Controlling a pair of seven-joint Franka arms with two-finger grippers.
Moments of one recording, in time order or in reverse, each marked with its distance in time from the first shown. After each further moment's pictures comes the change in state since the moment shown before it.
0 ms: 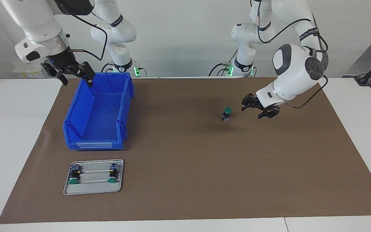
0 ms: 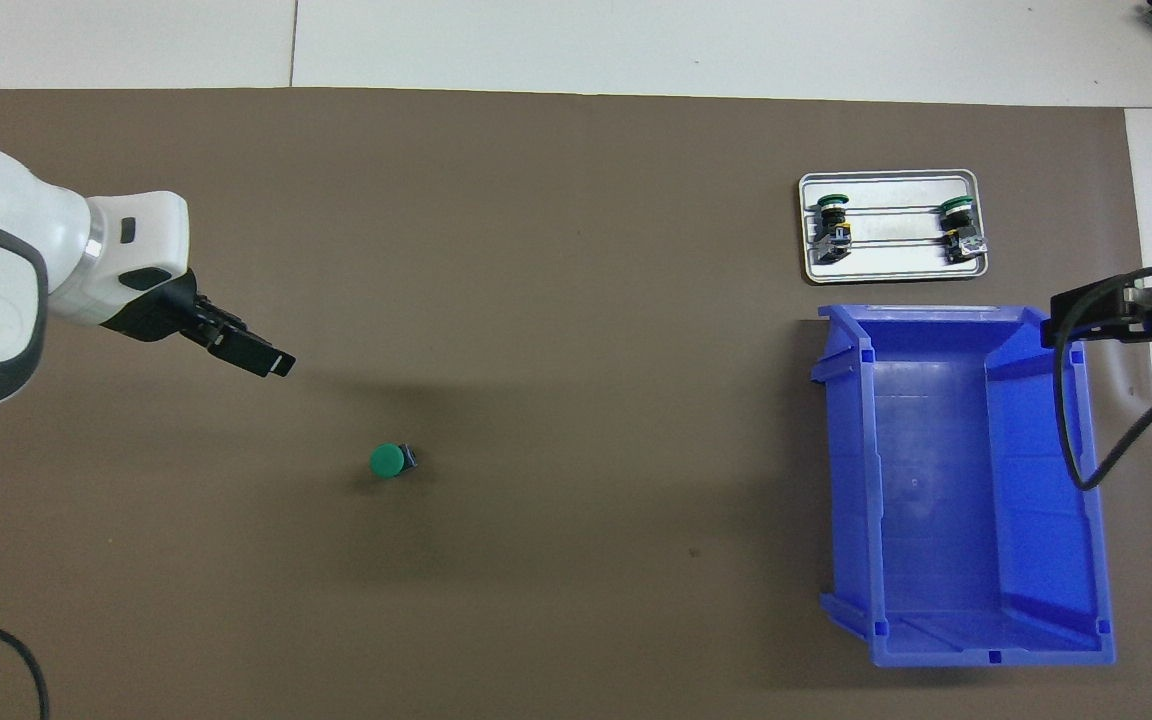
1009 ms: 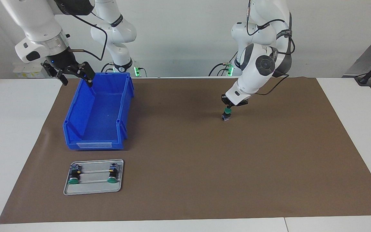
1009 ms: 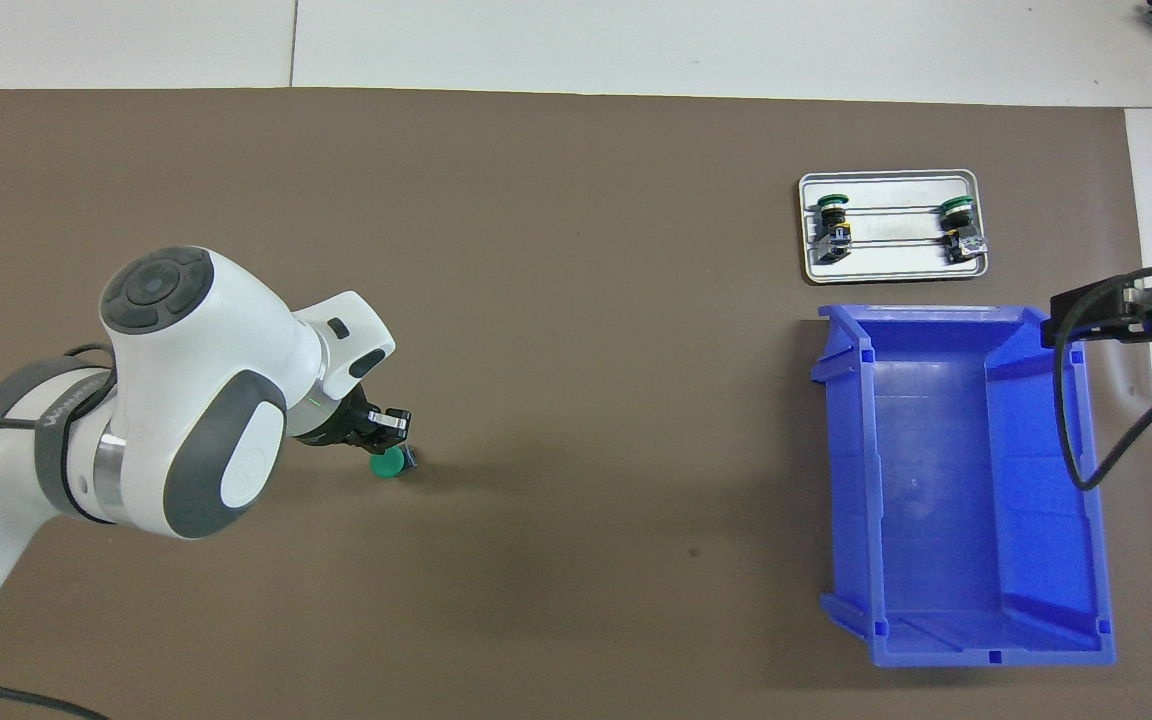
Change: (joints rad) left arm -0.176 -0.110 0.001 -0.260 0.067 0.142 -0.375; right arm 0.000 0.000 0.000 0.000 0.000 0.000 0.000
